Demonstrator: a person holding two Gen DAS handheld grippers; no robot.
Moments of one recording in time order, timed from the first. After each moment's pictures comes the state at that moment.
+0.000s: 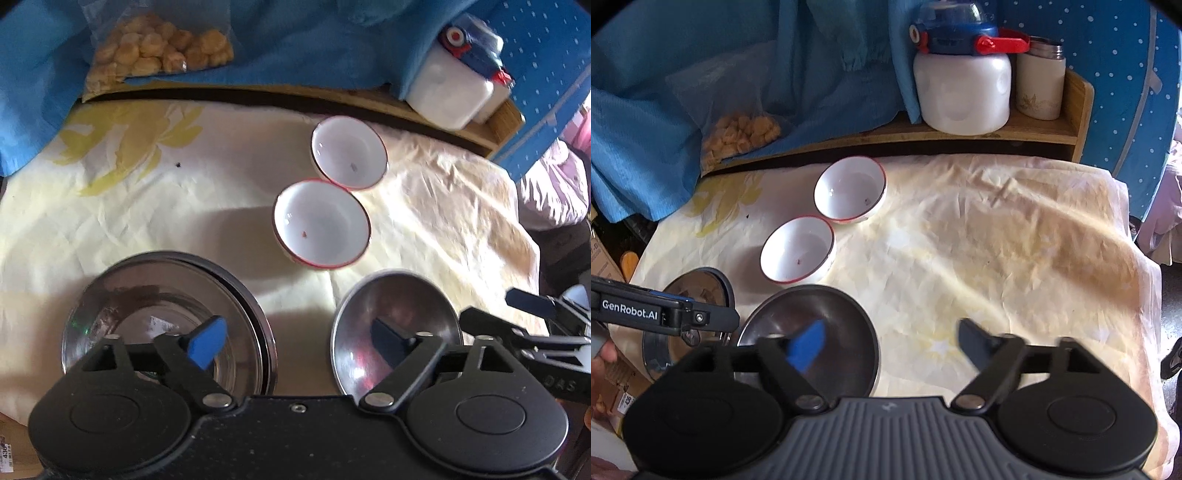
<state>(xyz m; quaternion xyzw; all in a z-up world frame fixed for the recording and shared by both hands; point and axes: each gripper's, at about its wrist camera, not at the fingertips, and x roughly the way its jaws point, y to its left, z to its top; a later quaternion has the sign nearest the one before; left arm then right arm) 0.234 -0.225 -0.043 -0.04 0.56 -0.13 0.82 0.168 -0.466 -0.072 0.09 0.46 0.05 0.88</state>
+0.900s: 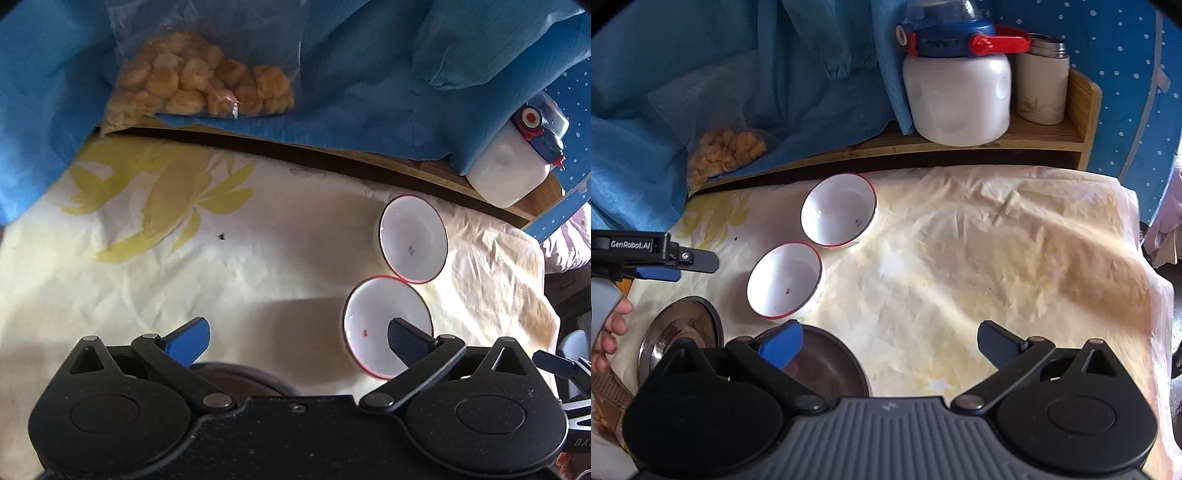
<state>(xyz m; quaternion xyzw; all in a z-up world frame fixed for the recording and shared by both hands) 0.314 -0.186 -0.058 -0.08 0.53 -0.12 0.84 0.204 -0.462 -0.085 0.10 0.47 0.05 0.88</state>
